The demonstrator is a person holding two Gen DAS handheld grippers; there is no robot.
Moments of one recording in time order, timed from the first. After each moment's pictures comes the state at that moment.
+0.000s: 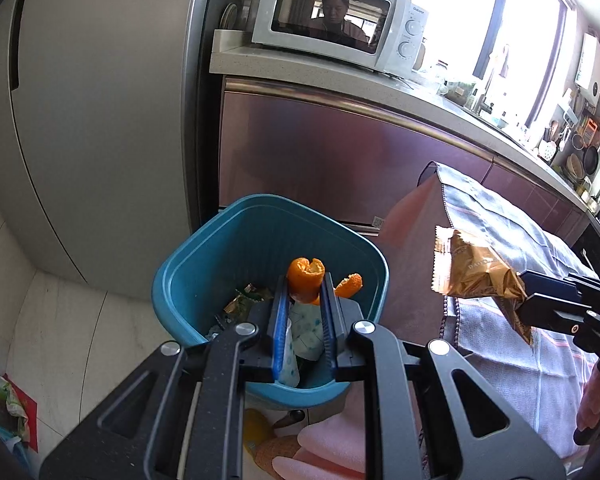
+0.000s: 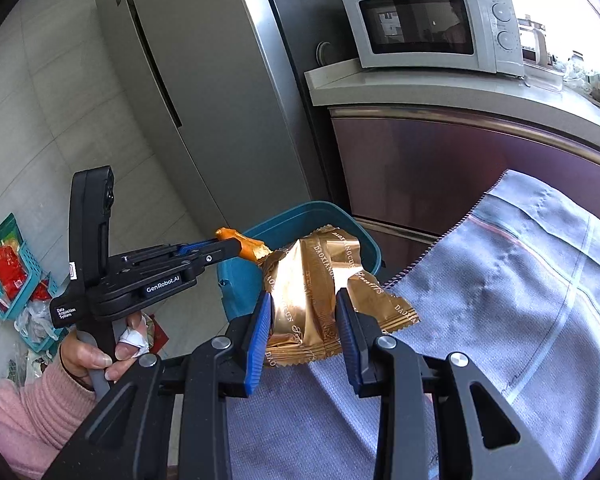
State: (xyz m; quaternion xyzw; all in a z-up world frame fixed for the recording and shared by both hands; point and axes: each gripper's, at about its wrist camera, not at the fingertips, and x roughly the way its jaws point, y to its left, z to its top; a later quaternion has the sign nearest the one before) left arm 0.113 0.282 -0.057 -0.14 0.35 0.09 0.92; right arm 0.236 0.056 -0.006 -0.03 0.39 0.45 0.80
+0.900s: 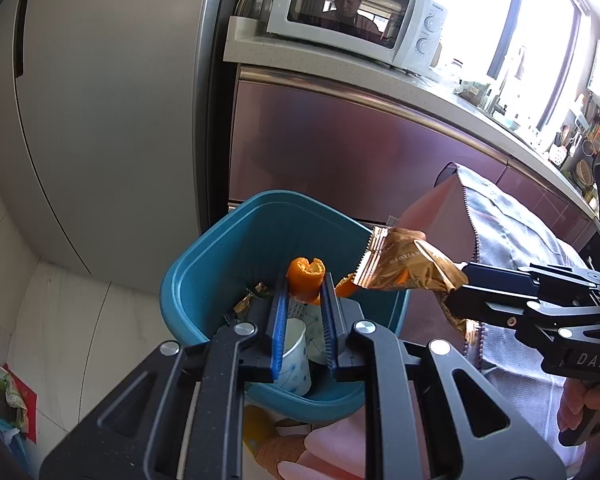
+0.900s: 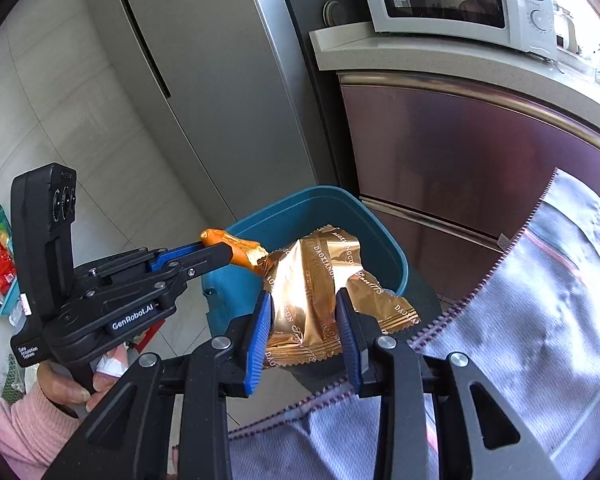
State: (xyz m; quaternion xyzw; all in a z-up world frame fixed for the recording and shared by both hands) left arm 0.130 0.299 -0.069 -0.16 0.36 0.10 0.91; right arm 0.270 0.125 -0.032 -0.07 0.44 0.44 0.78
